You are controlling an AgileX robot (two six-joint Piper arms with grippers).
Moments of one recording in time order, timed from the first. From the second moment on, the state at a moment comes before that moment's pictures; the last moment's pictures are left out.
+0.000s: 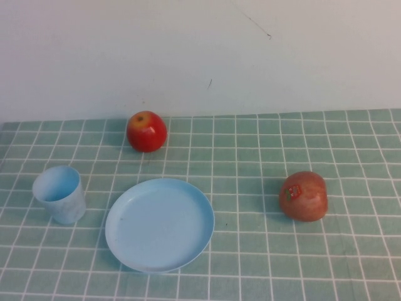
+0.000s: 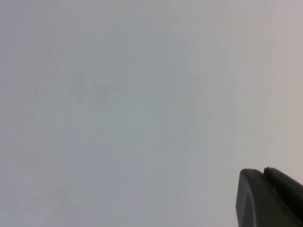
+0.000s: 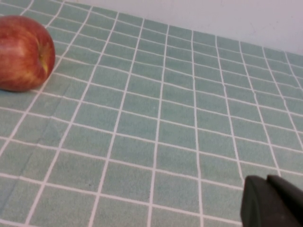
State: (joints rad) right arm -0.01 -0.01 0.03 -0.11 0.43 -0.12; left arm 0.01 0.30 -0.86 0.11 0.39 -0.36
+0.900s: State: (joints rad) right arm -0.01 -0.01 0.03 -0.11 0.43 -0.12; left arm -0.05 1.22 -1.24 0.06 1.16 -0.18
